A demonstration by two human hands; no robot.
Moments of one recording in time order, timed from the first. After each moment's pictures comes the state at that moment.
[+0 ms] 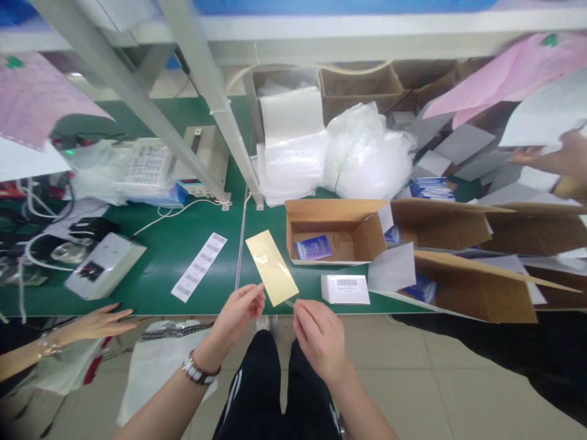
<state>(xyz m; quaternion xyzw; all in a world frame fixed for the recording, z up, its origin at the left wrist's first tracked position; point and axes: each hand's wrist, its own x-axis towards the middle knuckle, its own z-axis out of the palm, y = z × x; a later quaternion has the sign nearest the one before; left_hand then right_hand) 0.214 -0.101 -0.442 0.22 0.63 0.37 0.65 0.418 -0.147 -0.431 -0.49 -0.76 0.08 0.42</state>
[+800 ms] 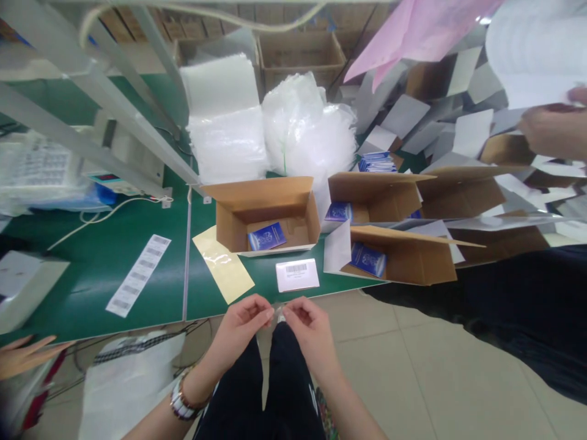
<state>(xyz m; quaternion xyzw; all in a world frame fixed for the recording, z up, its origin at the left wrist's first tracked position) 0.340 -0.131 -0.427 0.40 0.52 0.28 0.70 0.508 -0.172 -0.445 -0.62 -0.34 0.55 0.44</state>
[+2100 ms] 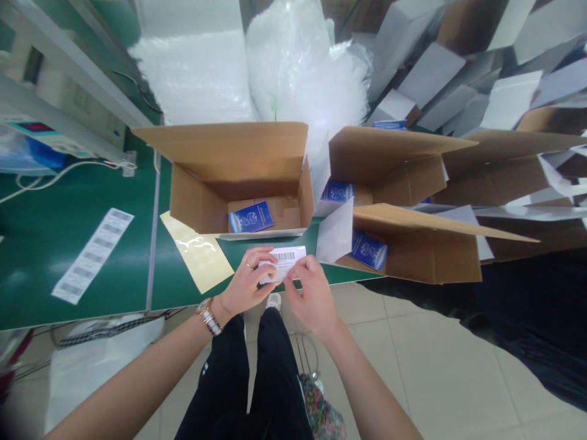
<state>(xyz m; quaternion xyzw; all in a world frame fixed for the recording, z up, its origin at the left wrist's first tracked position) 0.374 -0.083 -0.545 0.84 0.33 0.32 0.29 0.564 -0.129 -0.505 -0.62 -0.64 0.33 0.30</state>
